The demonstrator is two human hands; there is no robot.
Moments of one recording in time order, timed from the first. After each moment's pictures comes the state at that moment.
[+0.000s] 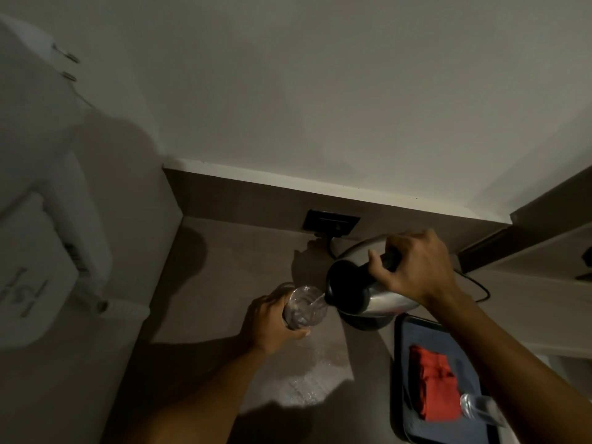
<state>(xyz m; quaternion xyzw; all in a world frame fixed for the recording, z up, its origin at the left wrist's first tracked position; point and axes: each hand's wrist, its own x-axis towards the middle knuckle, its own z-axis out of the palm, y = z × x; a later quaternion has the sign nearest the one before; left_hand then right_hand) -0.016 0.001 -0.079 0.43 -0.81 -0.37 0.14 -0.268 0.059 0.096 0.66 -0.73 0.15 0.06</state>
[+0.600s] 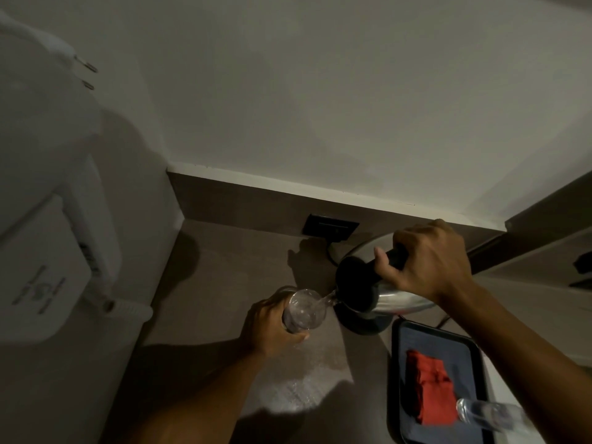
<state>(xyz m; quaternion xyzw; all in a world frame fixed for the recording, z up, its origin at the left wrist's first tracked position) -0.014 0.001 -0.085 0.40 -0.82 -0.38 0.16 -0.261 0.057 0.138 0.68 -0.71 0.10 0.15</state>
